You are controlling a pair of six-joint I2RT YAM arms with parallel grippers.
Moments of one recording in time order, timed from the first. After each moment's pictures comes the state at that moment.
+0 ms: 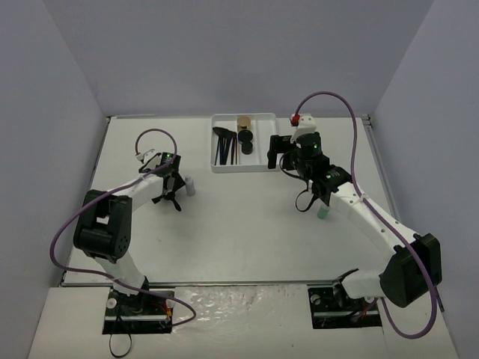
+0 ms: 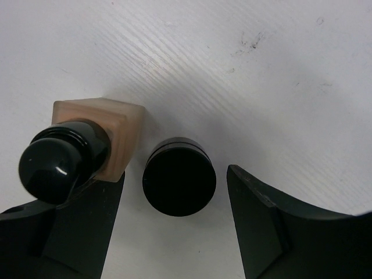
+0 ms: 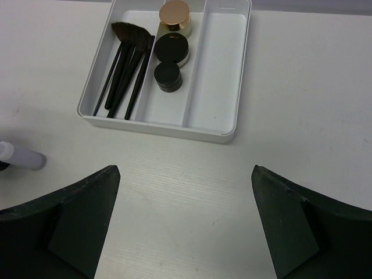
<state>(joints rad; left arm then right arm) -0.25 1.70 1.02 -0.37 -0.45 -0.80 0.48 1.33 1.06 -0.14 0.19 0.24</state>
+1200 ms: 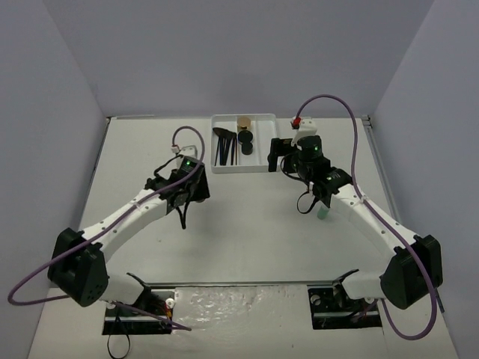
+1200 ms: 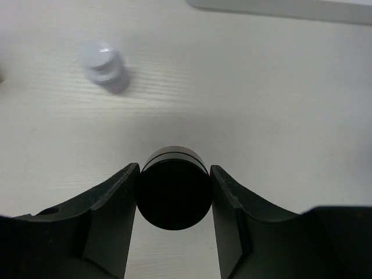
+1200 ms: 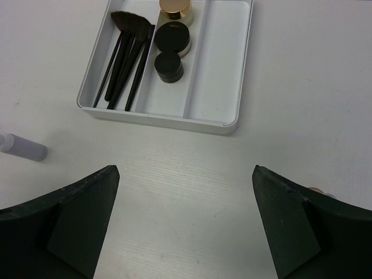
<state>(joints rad) -0.57 1.36 1.03 -0.53 -0.29 -0.61 0.47 1.32 1.04 -0.15 0.16 0.25</state>
